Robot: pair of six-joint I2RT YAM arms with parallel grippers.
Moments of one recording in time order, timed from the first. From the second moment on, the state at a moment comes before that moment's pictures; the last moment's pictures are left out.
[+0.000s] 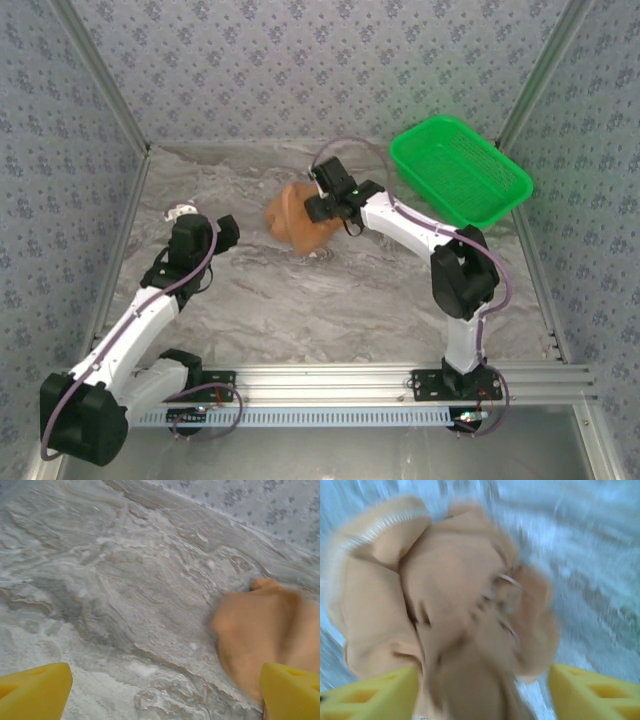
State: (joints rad) left arm -0.31 0.97 0.66 -0.26 -0.28 -0.55; right arm 0.66 1.90 1.55 -0.57 0.17 0.13
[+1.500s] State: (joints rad) left arm -0.27 1.28 1.22 0.00 0.32 -0.48; right arm 0.45 1.36 1.31 -0.19 -0.09 0.19
